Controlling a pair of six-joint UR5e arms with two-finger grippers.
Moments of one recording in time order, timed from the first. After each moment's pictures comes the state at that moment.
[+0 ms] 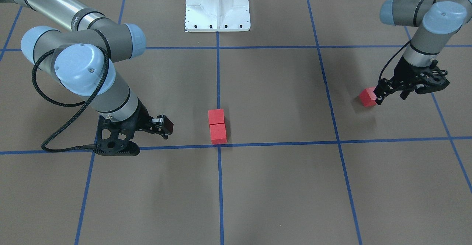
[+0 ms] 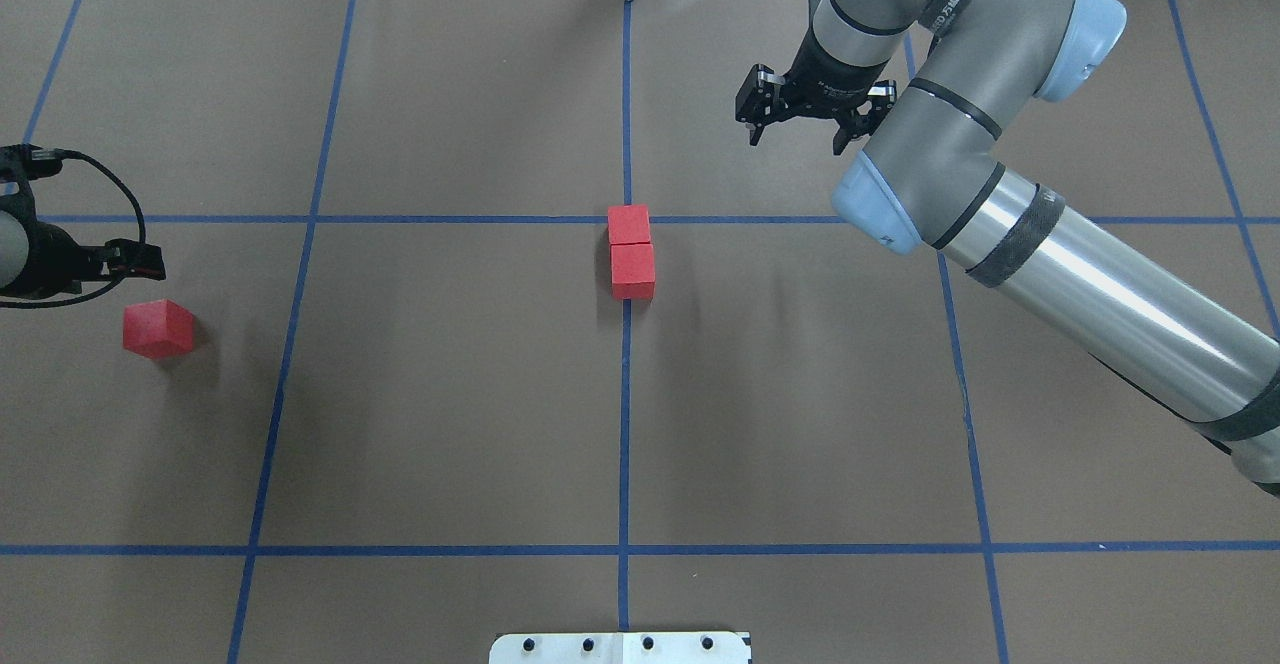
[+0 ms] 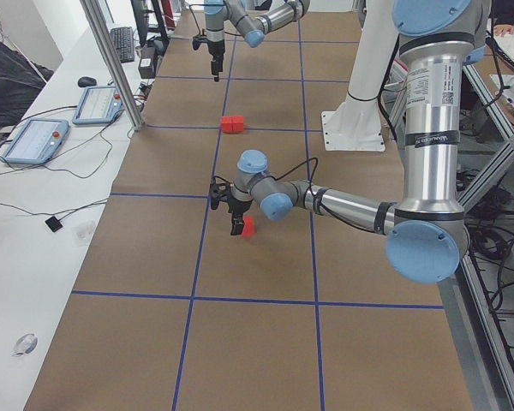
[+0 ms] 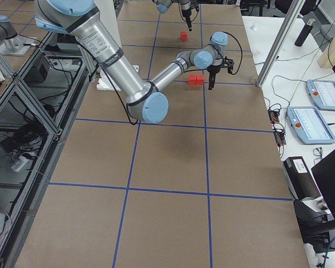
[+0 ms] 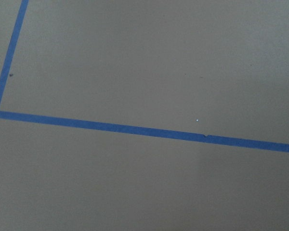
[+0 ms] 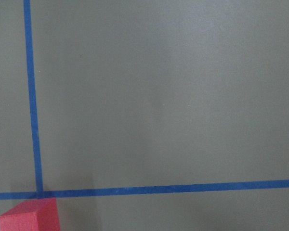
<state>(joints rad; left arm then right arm) -0.87 -1.52 -1.76 -2.16 -1.90 -1.13 0.88 -0.83 1.45 -1.54 2.16 1.00</state>
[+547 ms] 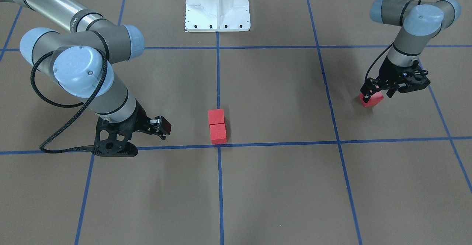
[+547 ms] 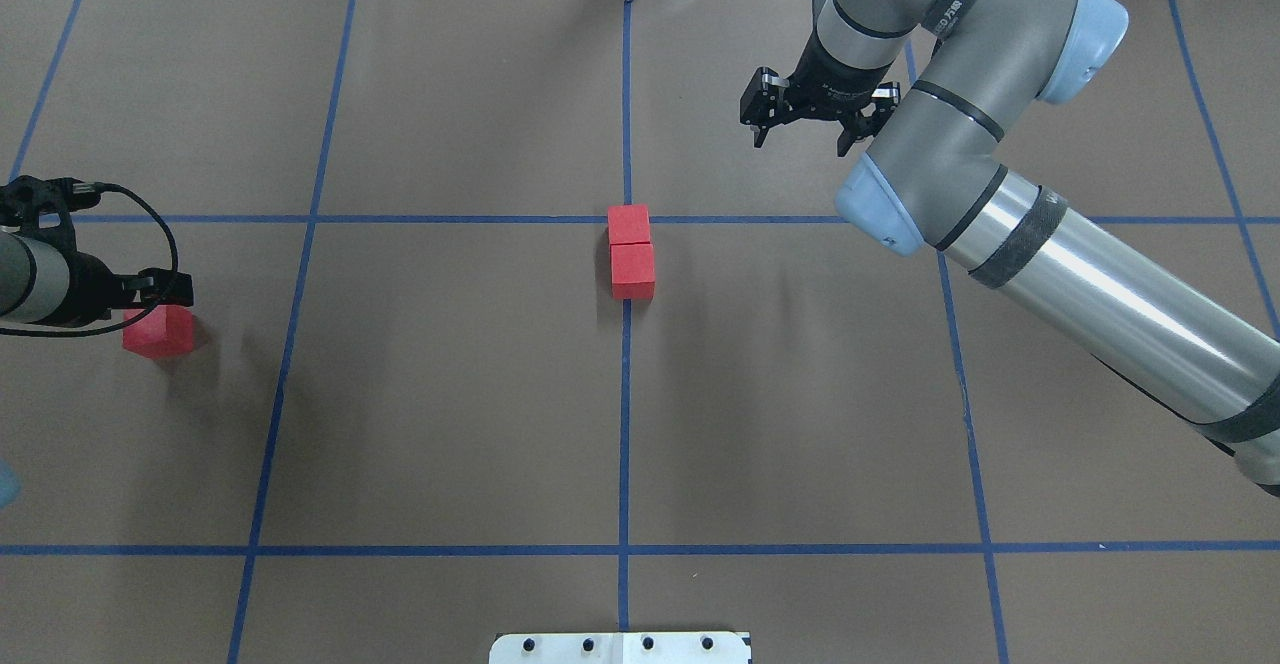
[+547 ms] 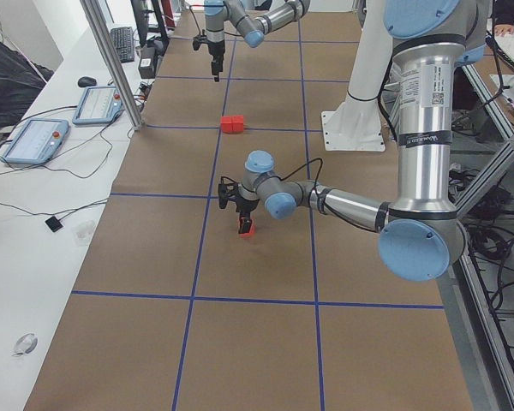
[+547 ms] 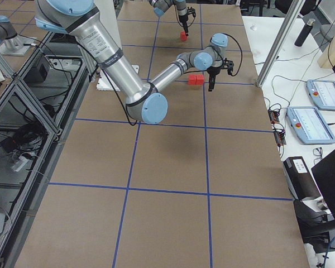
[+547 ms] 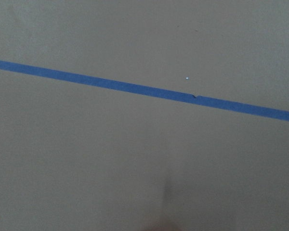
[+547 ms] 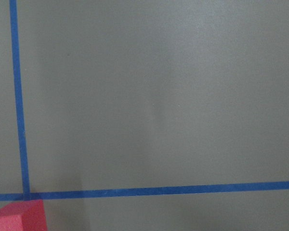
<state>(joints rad) -0.81 -1.52 -1.76 -2.16 -1.87 -1.16 0.88 -0.83 1.45 -1.53 2.16 1.00</state>
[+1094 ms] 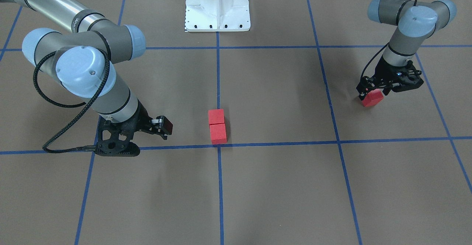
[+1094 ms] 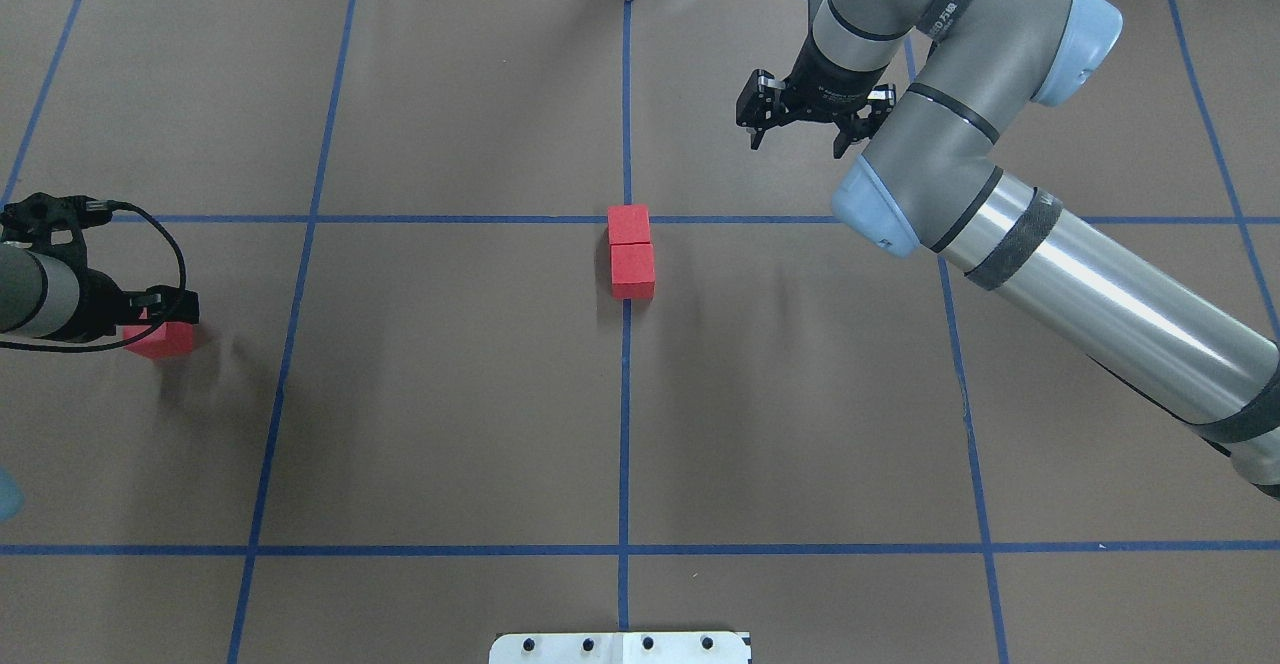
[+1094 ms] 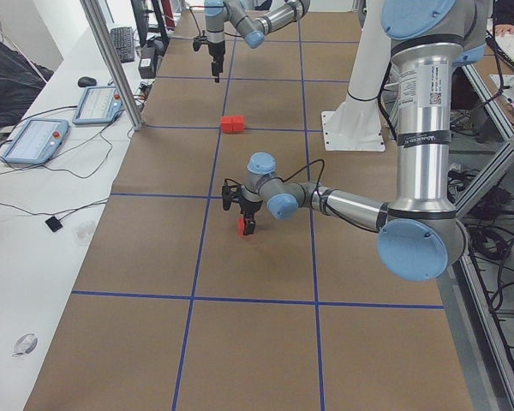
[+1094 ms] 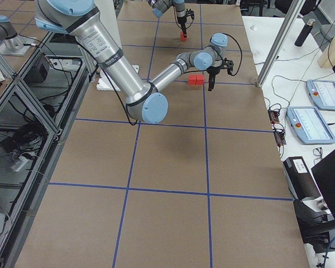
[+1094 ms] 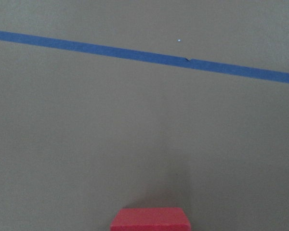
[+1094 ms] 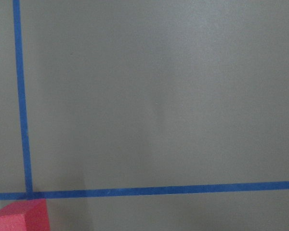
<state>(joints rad) -0.78 -1.51 -1.75 -2.15 -1.88 -1.16 0.87 -0.83 1.45 -1.53 2.16 1.00</state>
